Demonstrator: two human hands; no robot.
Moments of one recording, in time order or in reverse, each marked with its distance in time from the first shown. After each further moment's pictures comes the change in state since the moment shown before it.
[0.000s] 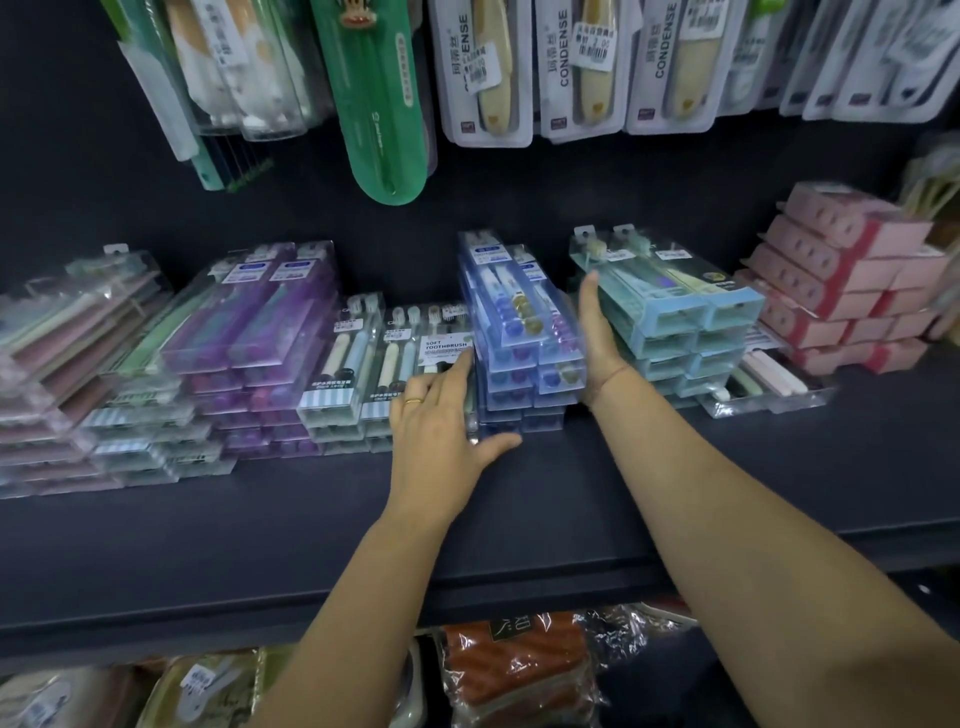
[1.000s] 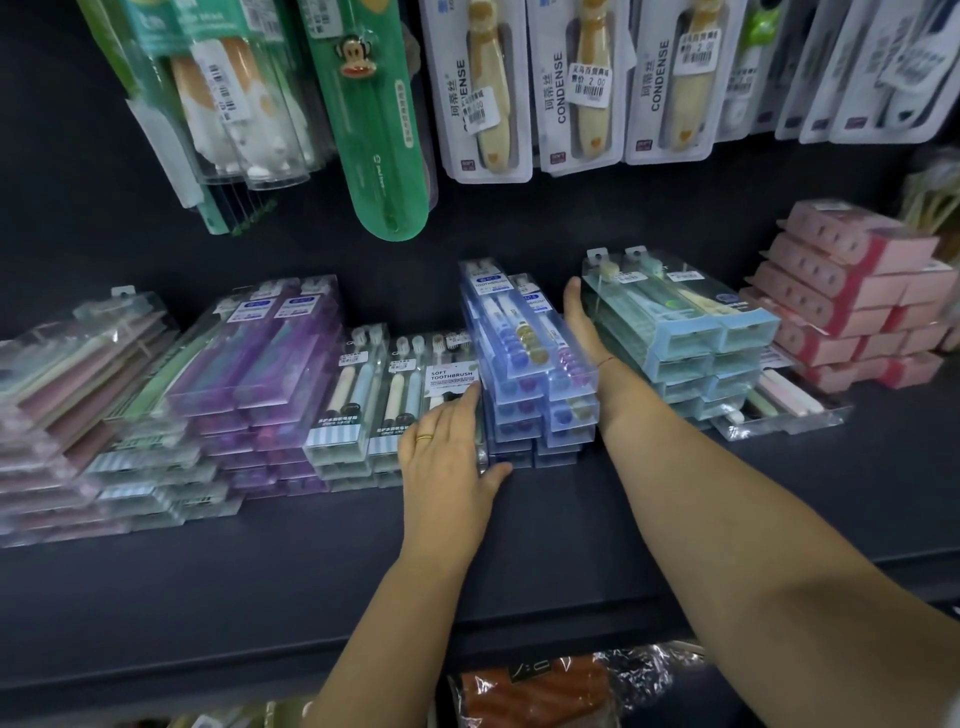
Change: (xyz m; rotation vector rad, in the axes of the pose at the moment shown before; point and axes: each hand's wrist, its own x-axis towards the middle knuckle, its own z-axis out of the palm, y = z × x) left_hand -0.002 -0.003 0.007 0.078 0.042 0.006; right_hand 0.006 -0.029 0.016 -0.284 0.061 -0.005
